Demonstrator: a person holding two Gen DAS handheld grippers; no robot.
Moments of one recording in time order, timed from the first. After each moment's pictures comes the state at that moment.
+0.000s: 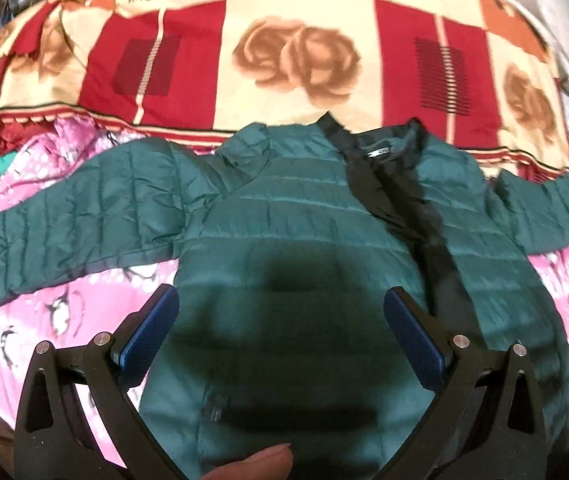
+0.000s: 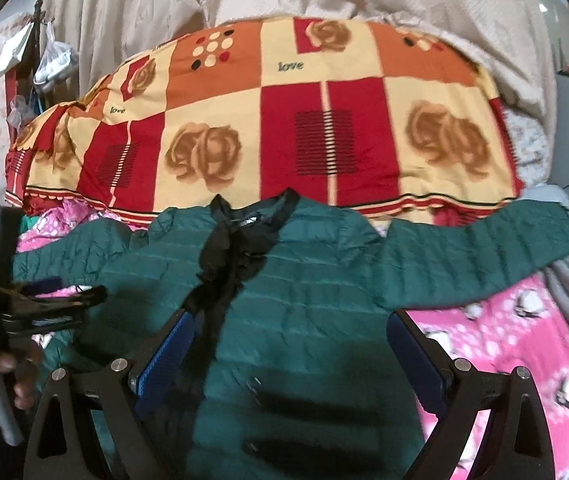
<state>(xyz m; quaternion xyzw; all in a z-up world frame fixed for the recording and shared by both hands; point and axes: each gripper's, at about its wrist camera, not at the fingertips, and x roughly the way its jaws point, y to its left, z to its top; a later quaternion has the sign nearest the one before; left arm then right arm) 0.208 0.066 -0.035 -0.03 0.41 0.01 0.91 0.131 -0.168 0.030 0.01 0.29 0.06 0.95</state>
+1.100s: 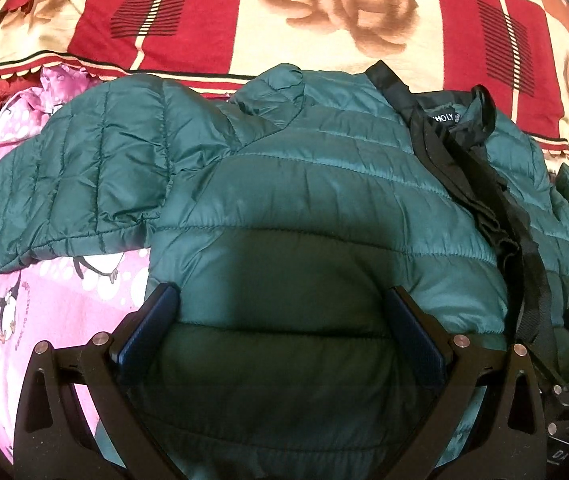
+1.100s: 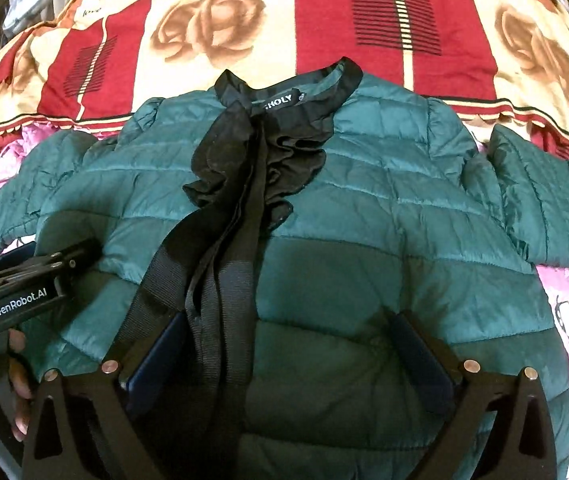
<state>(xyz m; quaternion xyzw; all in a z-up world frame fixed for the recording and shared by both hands) 0.256 0.080 -0.105 -0.04 0.46 0.05 0.89 0.244 -0.100 -0.103 0.00 0.46 0.07 0.89</state>
